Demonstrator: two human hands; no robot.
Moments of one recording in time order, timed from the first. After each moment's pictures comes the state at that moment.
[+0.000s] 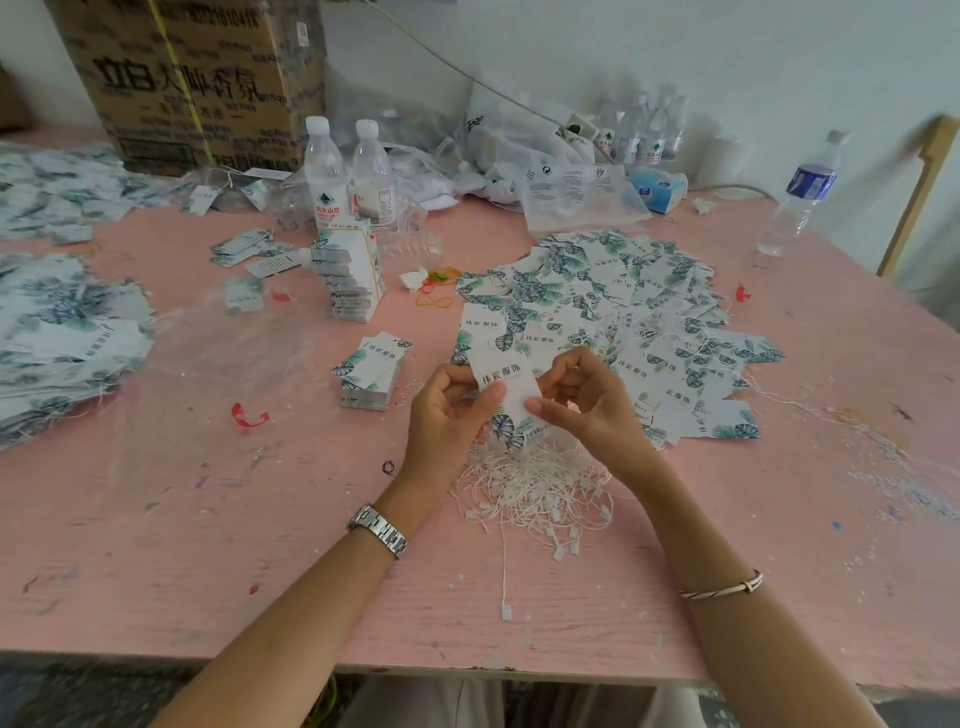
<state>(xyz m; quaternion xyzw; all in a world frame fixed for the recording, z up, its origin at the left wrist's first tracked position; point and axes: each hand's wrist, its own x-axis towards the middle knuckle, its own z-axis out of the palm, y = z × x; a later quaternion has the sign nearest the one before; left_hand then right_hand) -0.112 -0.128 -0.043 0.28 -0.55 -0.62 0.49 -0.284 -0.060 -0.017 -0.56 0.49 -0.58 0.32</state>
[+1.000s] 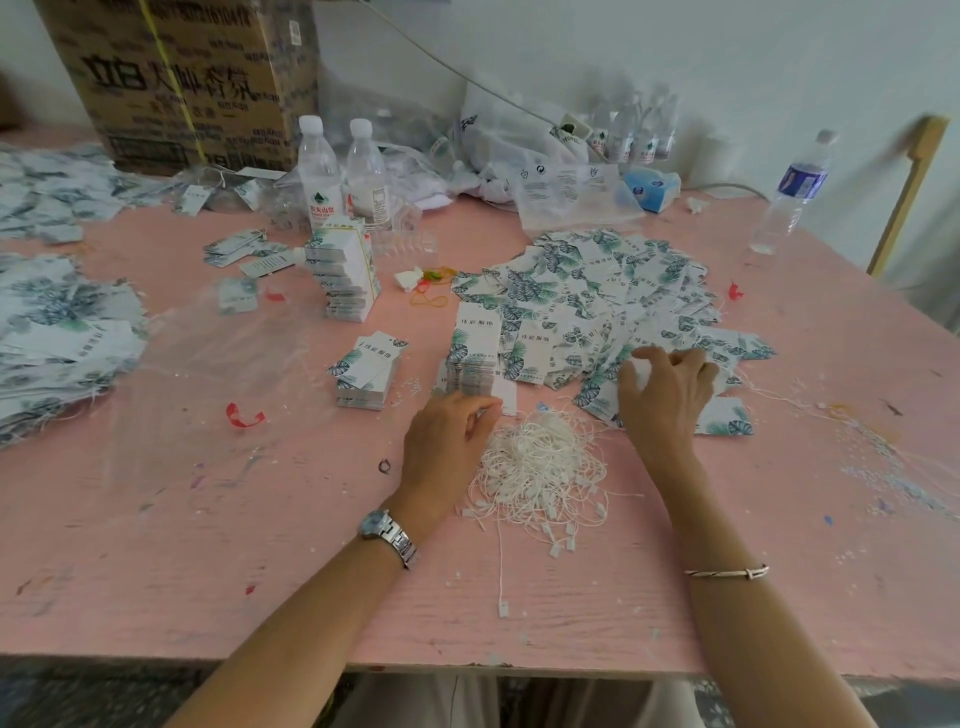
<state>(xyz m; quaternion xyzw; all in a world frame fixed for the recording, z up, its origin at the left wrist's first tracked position) -0.111 -0.126 -0.055 0.37 -0.82 -0.22 0.39 -0.335 -0.063 -0.025 -0.37 0.85 -0.35 -0.11</state>
